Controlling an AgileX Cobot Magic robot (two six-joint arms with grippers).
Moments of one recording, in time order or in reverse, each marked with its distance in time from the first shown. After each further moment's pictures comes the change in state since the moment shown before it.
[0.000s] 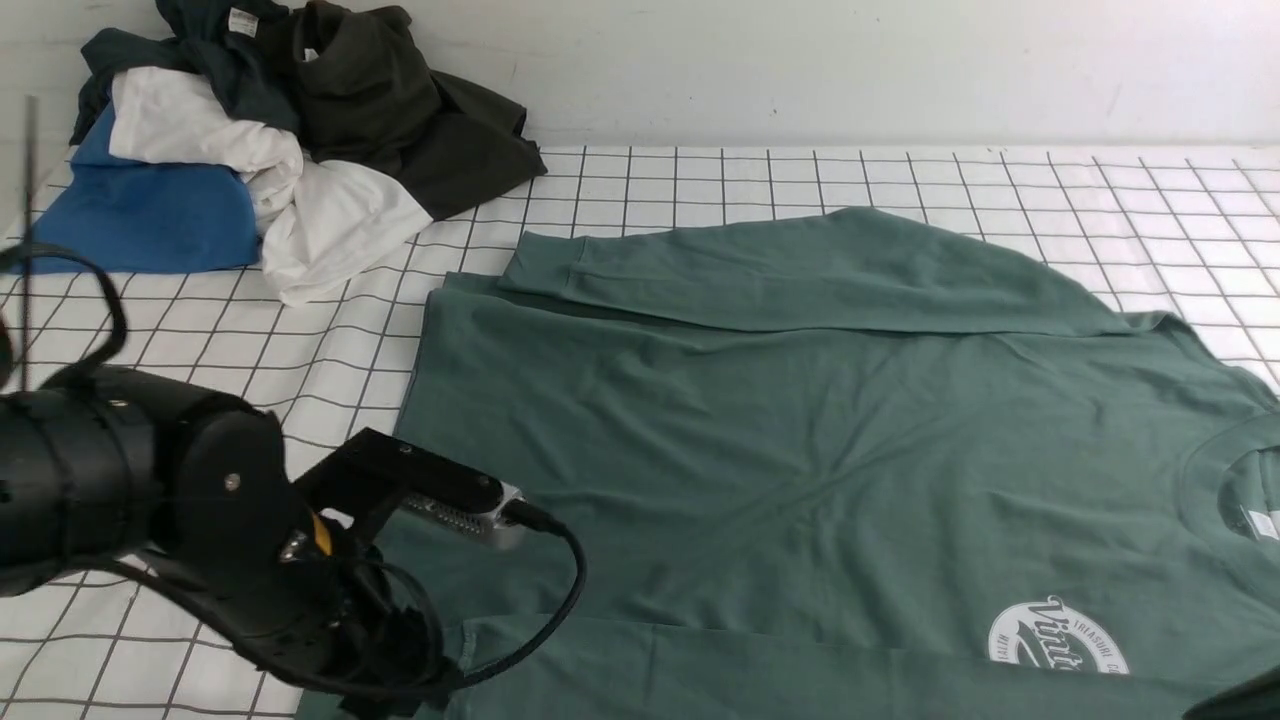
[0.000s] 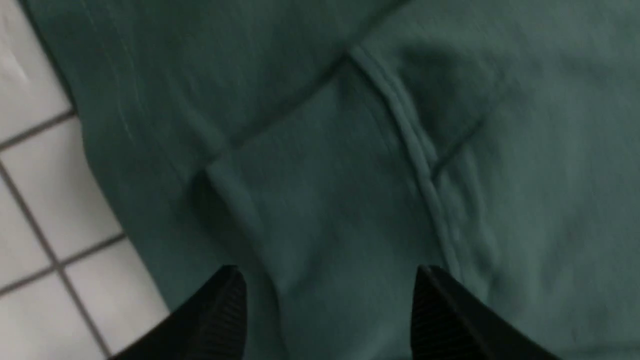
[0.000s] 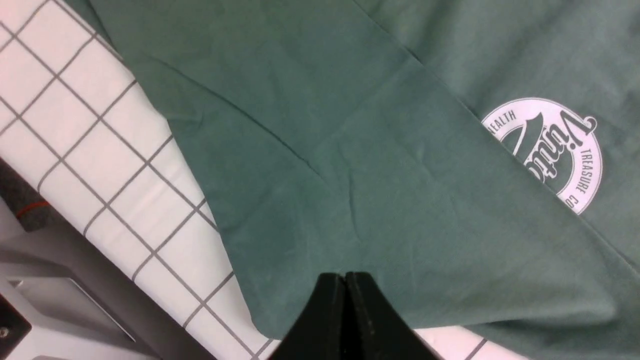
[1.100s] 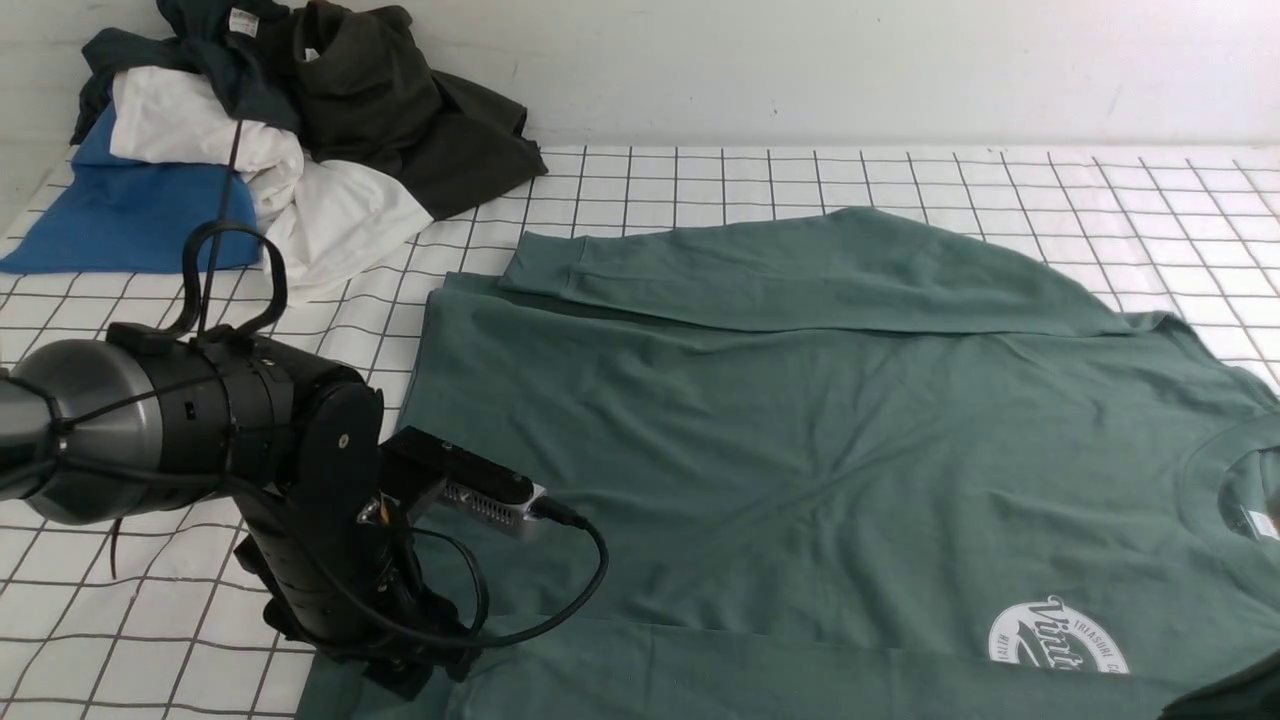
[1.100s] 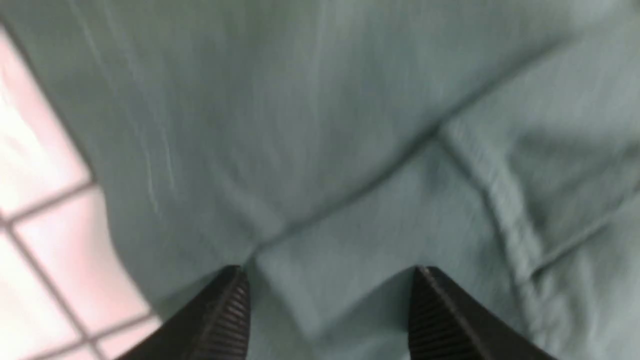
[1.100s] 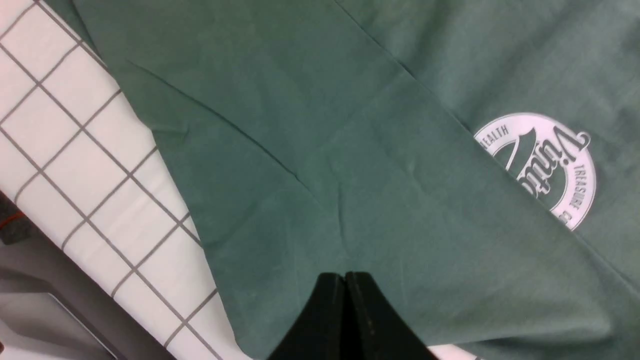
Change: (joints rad) right arm 0.007 0.000 0.061 -0.009 -0.080 0.000; left arm -0.001 0.184 -0.131 0.100 0.080 -0.050
